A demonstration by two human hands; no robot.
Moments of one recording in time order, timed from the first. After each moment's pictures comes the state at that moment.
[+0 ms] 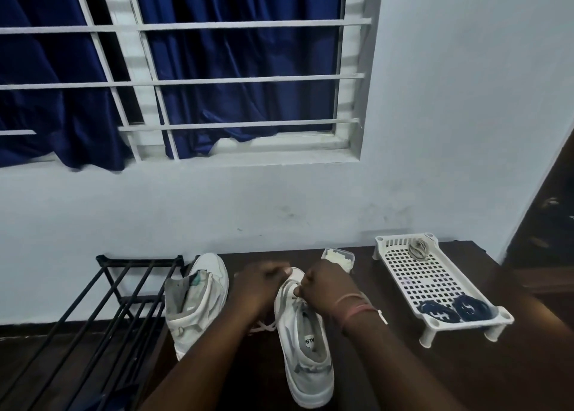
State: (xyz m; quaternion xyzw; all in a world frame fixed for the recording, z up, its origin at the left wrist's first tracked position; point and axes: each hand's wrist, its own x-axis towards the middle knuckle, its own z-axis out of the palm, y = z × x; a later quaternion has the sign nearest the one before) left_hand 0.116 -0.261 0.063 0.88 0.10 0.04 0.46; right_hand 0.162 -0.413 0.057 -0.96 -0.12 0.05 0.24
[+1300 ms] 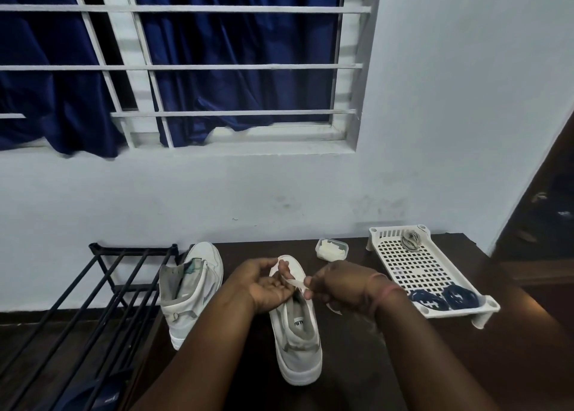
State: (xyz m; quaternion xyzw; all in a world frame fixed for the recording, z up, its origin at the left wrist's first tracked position) left_hand 0.132 -0.273 0.059 0.20 0.33 -0.19 0.90; right_hand 0.140 -0.455 0.085 -0.83 -0.06 0.34 0.45
